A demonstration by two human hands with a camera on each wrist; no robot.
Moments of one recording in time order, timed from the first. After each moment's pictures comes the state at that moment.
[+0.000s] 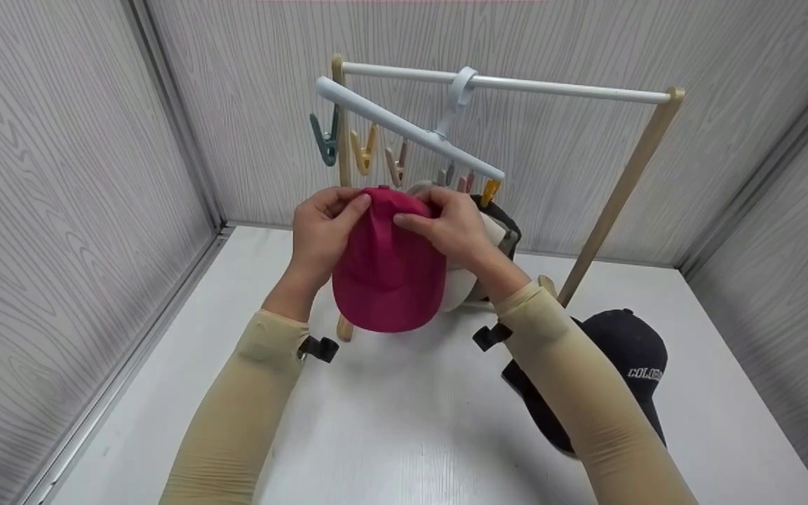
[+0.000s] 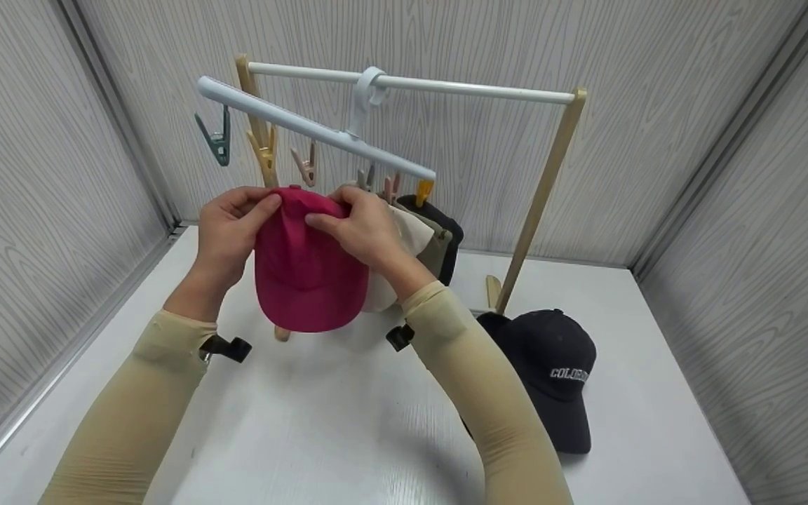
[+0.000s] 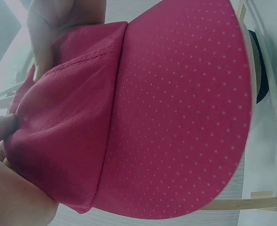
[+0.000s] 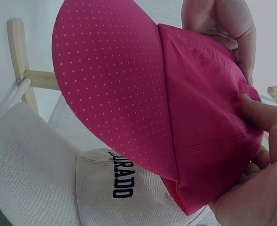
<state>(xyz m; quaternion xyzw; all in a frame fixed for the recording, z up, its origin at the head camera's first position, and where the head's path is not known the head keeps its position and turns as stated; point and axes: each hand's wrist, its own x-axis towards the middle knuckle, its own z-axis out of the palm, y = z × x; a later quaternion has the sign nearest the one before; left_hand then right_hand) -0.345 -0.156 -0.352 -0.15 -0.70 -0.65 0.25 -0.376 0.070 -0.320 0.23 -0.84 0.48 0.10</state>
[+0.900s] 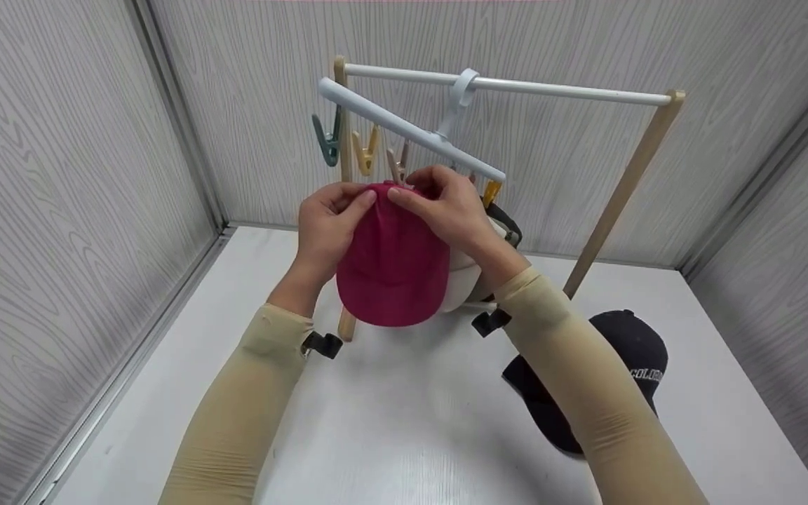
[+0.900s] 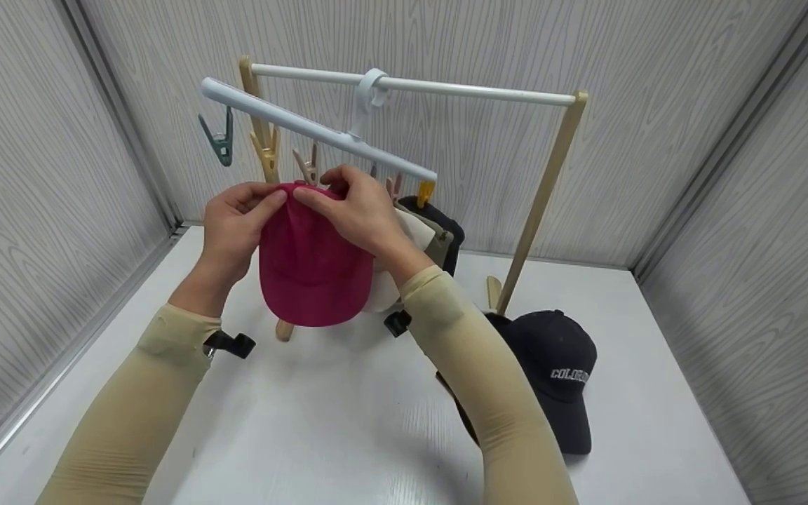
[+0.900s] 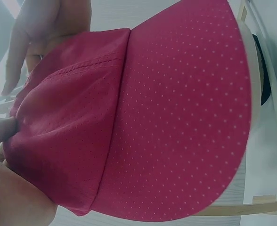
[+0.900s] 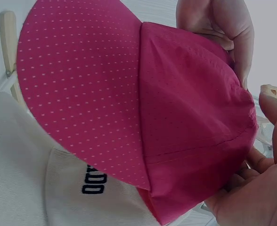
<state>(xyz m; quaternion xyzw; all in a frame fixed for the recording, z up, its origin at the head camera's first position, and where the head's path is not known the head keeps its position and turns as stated) -0.350 -0.151 -0.345 -0.16 -0.68 -0.67 0.25 -0.380 0.063 -0.296 0.24 -0.83 0.49 0.09</state>
